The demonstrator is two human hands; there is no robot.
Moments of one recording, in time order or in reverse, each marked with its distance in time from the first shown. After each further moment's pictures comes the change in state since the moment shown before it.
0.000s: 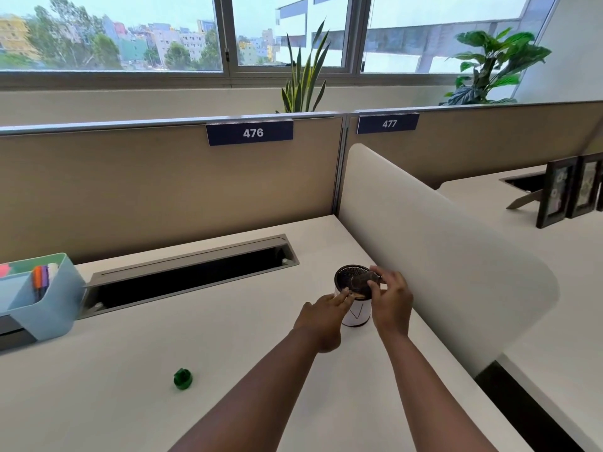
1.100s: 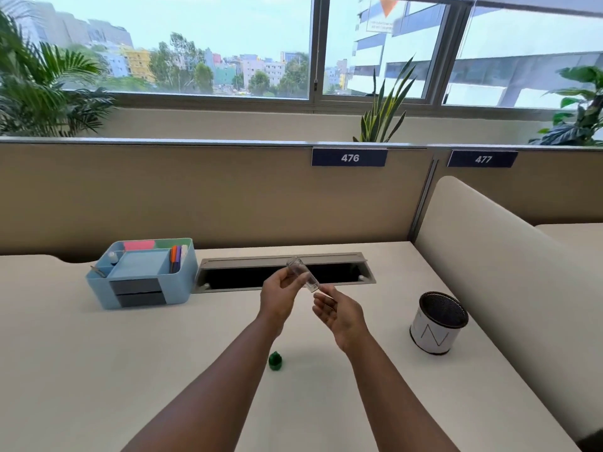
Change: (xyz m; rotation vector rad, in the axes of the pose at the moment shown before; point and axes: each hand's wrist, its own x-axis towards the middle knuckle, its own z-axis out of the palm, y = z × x) left_hand -0.139 -0.134 -0.053 -1.433 0.858 -0.383; right_hand -0.098 -0.150 0.102 0.936 -0.701 0.784
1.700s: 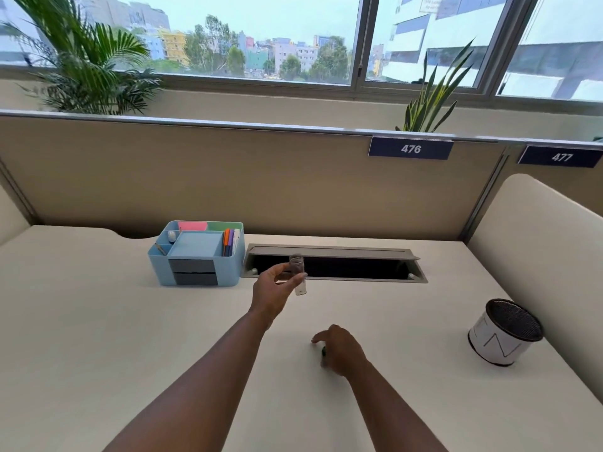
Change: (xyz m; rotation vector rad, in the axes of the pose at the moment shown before) left_hand 0.012 -0.009 -0.118 0.246 0.131 0.016; right_hand 0.026 0.116 0.036 -1.761 -0.338 -0.262
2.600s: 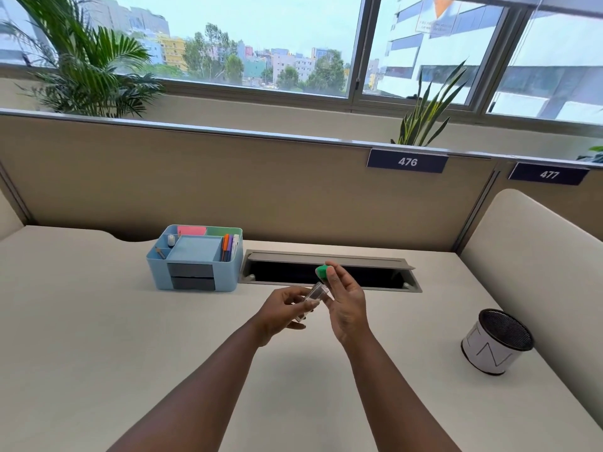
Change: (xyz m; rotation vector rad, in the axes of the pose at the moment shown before) left_hand -0.011 -0.007 -0.005 -0.034 -0.421 -0.081; right_hand -0.017 -0.062 -0.085 1.720 0.437 -0.170
